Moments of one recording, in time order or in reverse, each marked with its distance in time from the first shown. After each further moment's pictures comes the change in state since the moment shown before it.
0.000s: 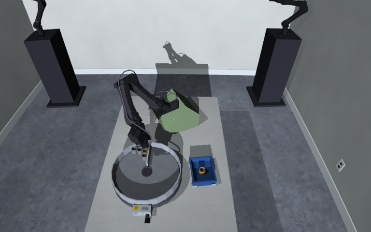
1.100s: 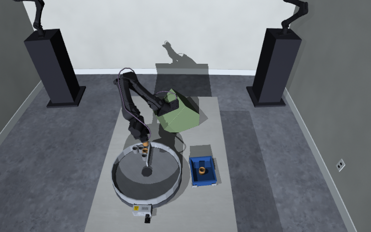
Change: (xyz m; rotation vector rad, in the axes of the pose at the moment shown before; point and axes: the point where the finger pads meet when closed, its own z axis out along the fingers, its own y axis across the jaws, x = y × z) arm -0.006 -0.001 -0.059 0.004 -0.027 -0.010
